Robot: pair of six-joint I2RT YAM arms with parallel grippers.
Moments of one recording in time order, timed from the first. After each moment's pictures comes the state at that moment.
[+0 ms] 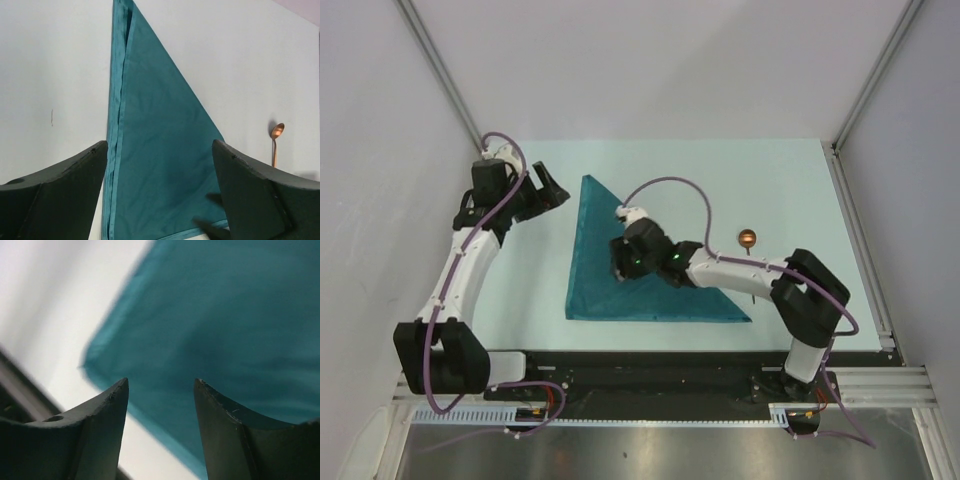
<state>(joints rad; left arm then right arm) 0.02 1.27 1.12 -0.43 0.29 -0.42 1.03 1.80 1.24 -0.09 0.08 0.49</state>
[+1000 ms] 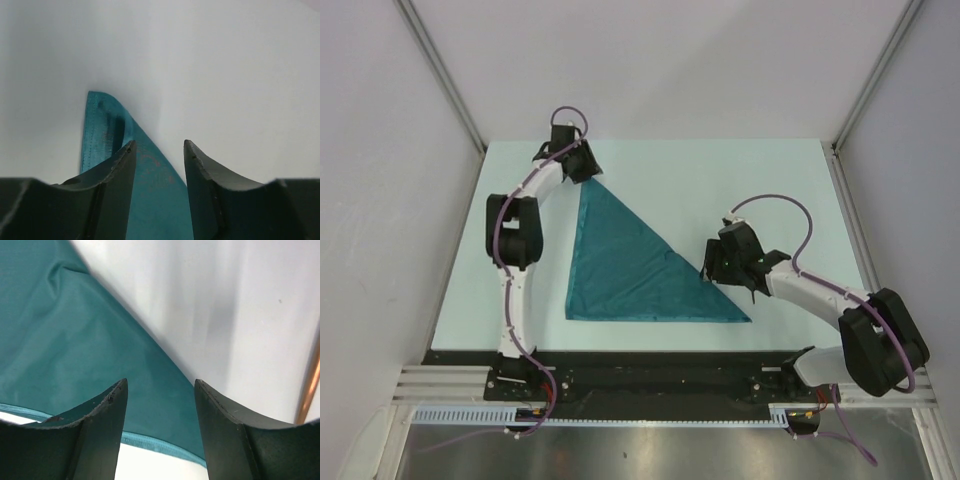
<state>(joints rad) -0.13 2.34 1.96 -0.36 0.14 -0.52 0.55 1.35 0.72 -0.27 0.06 0.59</state>
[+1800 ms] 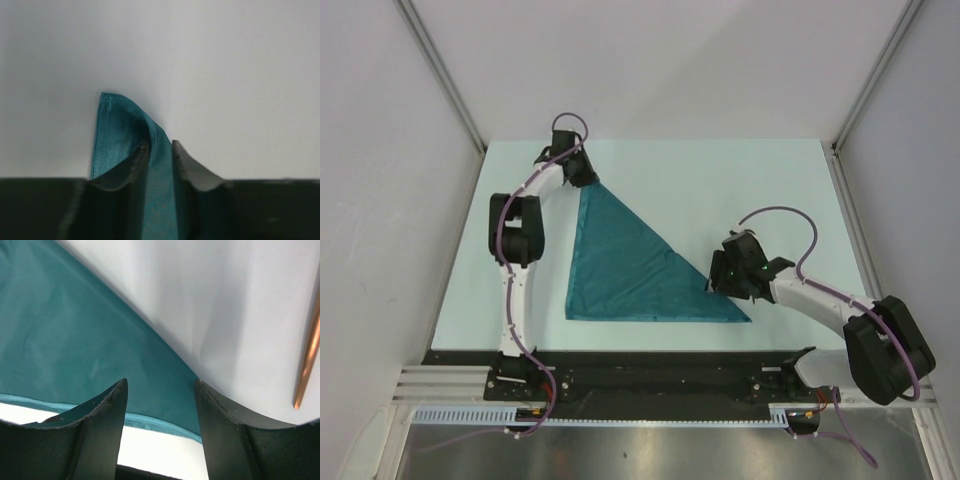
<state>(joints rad) -0.12 2.41 1.98 -0.36 0.15 -0.51 0.54 1.30 0.66 -0.35 0.04 0.68</state>
